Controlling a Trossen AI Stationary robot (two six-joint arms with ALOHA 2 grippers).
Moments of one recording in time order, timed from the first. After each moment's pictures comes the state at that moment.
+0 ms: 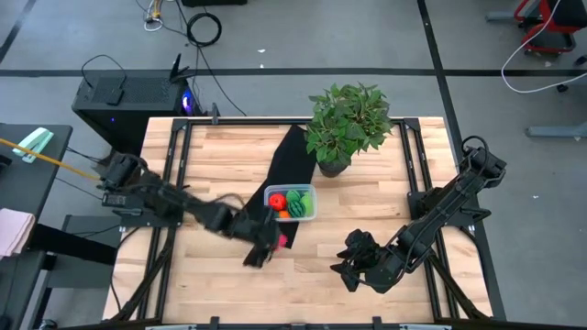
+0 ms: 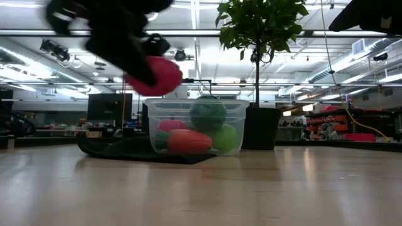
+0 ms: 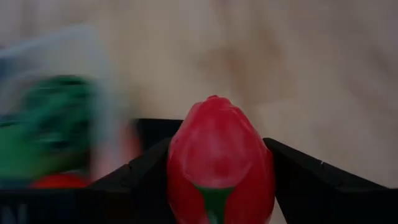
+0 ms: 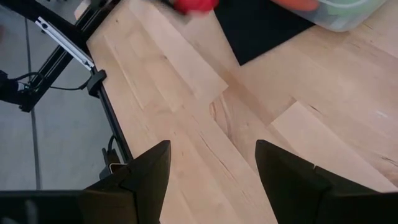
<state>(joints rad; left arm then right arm) -0.37 1.62 0.99 -0.22 -0.22 -0.04 0.75 1.54 1.06 -0.44 0.55 1.36</state>
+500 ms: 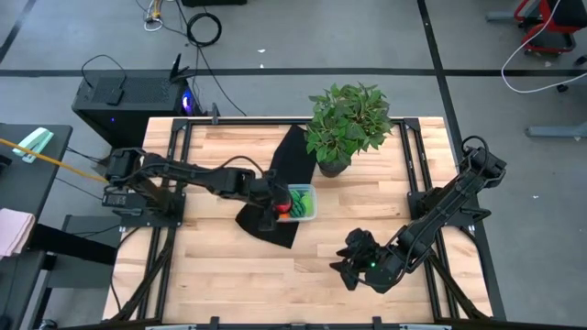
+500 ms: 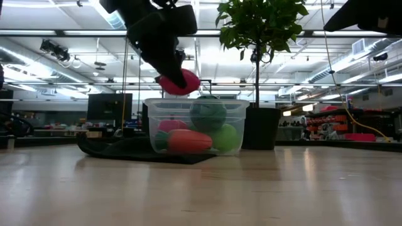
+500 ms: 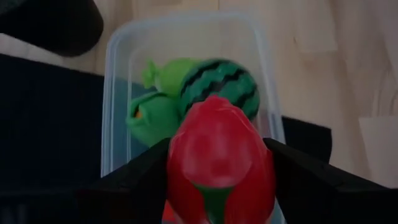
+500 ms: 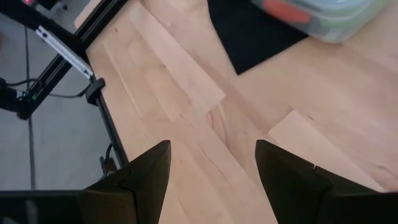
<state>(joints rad) -0.07 1.62 1.13 -0.43 -0.10 0.02 0.75 1.54 1.06 -0.44 0.58 1.36</state>
